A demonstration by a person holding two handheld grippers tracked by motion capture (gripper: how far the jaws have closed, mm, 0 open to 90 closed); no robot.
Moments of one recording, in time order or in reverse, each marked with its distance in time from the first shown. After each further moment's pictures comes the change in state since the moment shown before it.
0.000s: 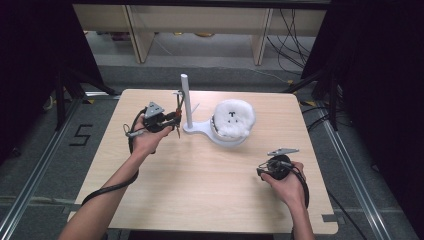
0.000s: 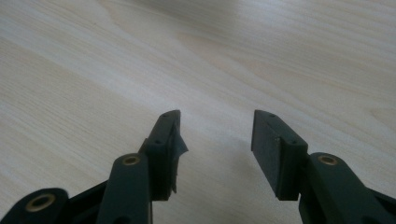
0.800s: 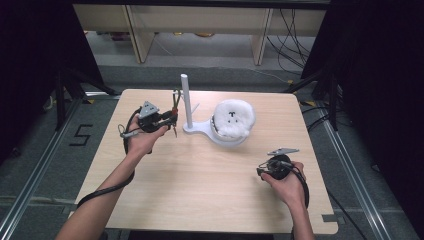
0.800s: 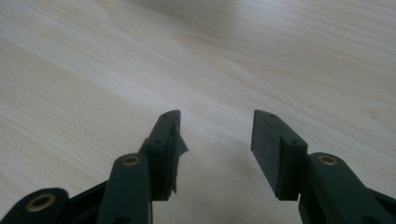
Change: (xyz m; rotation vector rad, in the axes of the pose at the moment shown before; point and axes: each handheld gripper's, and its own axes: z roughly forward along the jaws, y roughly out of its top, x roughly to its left) left arm 0.004 0.003 -0.014 -0.030 0.004 -0.003; right arm -0.001 0.001 0.000 -0.010 0.006 -0.016
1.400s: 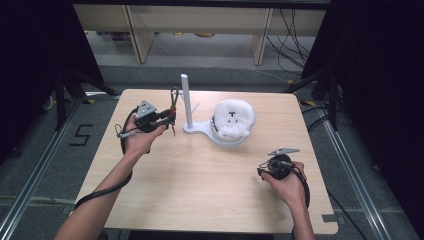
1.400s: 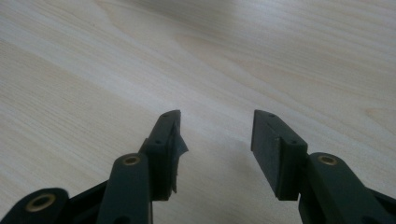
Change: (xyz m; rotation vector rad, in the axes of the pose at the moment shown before) left arm 0.001 0.005 -0.010 -0.025 0.002 0.014; right arm 0.000 0.000 -0.002 0.007 -0.010 0.013
